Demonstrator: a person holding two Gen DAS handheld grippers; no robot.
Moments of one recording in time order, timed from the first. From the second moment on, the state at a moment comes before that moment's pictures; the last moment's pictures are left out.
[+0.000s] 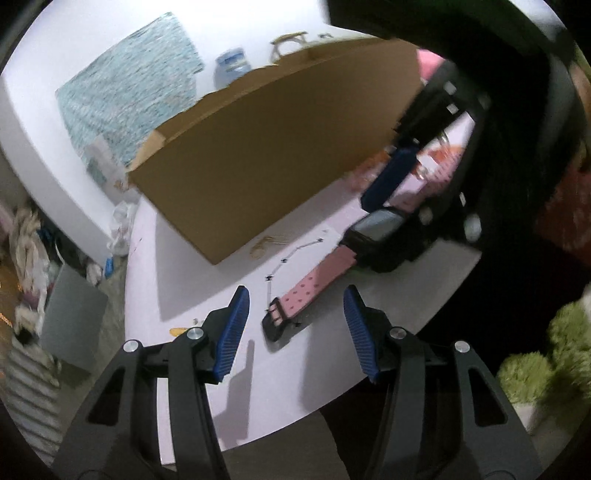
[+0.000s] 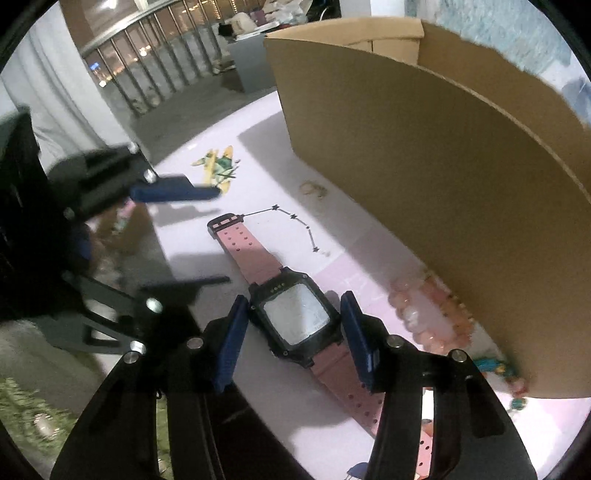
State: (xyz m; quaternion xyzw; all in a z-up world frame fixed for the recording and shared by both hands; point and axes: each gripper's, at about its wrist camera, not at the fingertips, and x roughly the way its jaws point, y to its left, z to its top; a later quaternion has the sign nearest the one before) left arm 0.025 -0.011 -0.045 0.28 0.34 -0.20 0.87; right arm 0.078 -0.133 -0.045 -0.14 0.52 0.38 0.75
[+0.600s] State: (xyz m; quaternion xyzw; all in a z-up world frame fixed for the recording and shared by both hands) left arm 0.033 -0.025 -0.048 0.27 0.36 -0.22 0.86; right arm 0.086 -0.146 -0.049 0.00 0.56 0.39 0.73
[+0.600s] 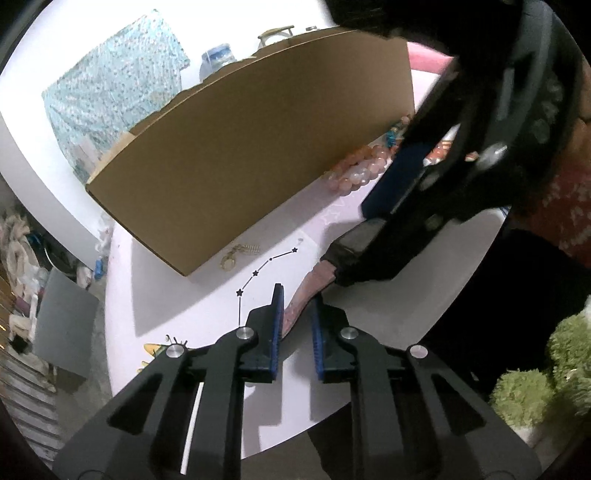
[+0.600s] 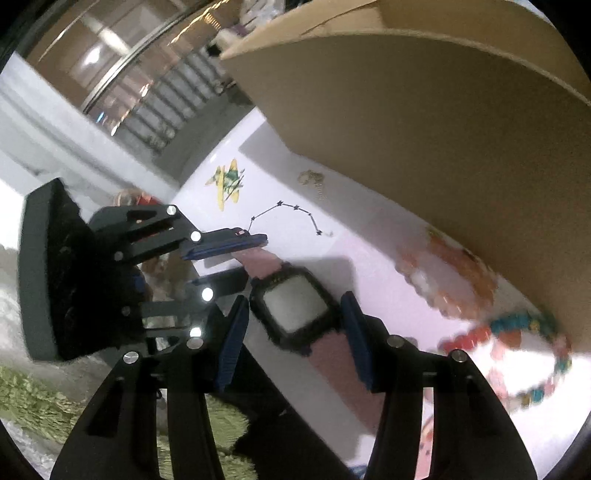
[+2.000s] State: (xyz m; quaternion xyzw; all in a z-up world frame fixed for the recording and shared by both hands) left arm 0.009 -0.010 0.016 0.21 0.30 -0.20 0.91; right arm -0.016 -0.155 0.021 -0.16 0.35 0.08 0.92
